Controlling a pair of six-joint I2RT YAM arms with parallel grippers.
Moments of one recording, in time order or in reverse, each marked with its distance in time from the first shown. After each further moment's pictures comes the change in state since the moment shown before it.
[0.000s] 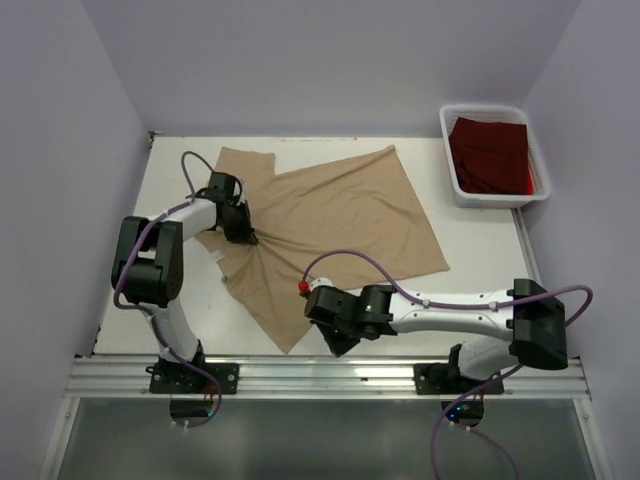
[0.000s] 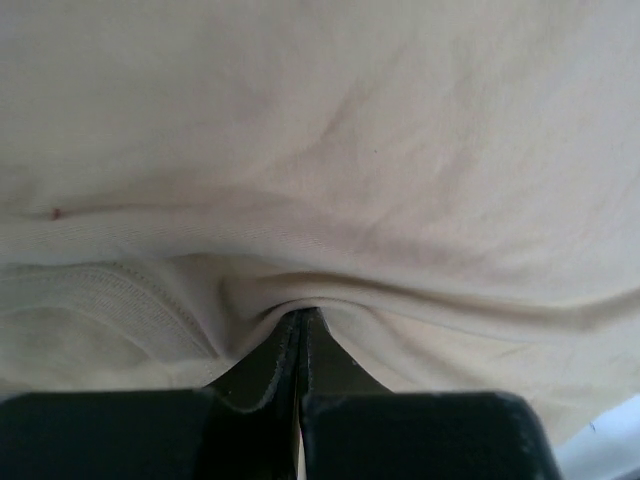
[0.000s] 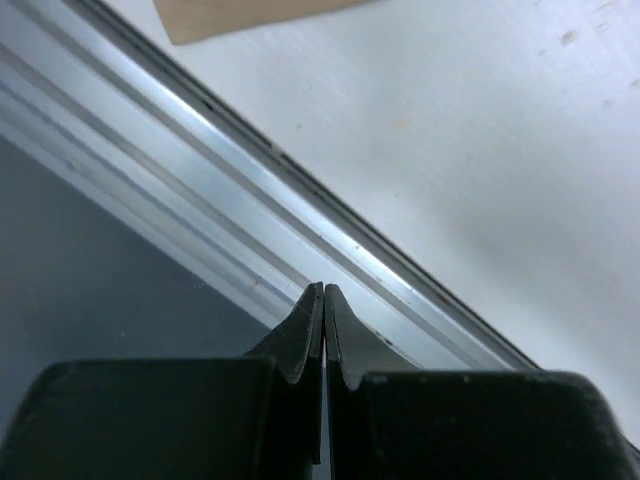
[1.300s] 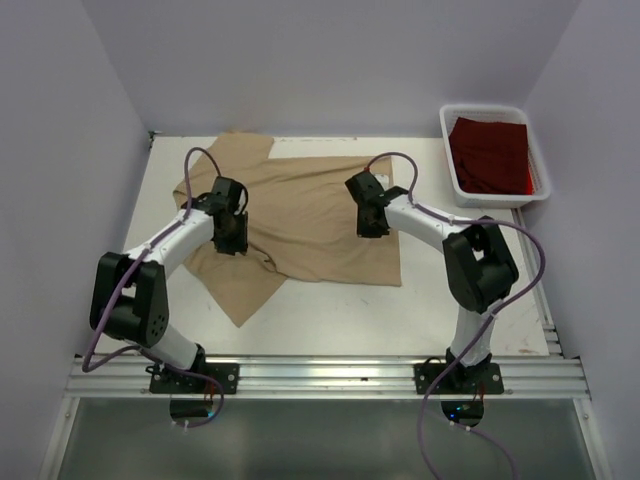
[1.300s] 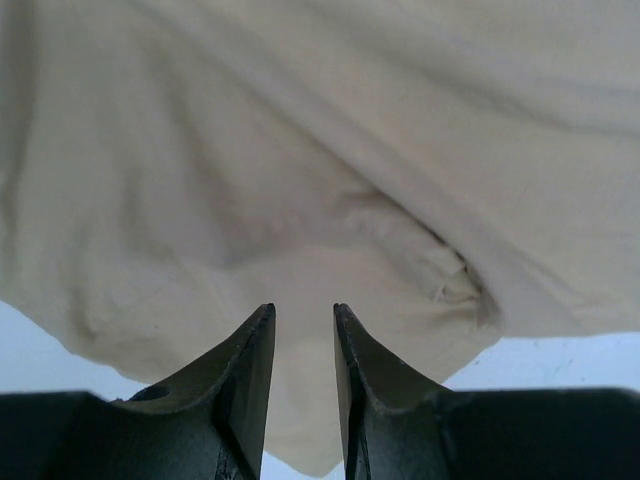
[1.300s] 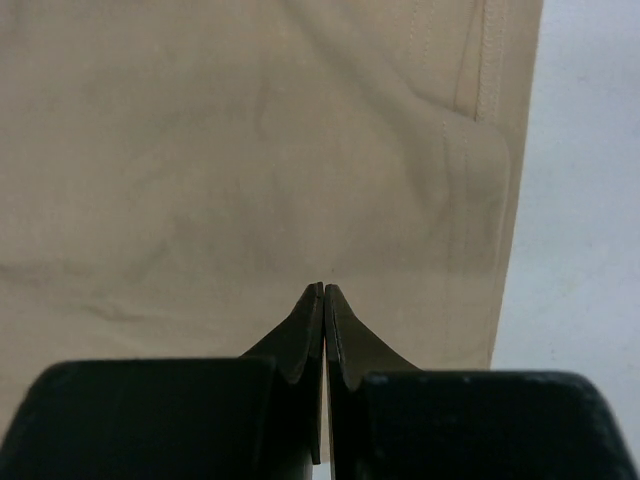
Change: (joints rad) left arm -0.089 -0.250 -0.014 -0.265 -0.285 0.143; right arm -0.760 0.410 0.348 0.117 0.291 -0.117
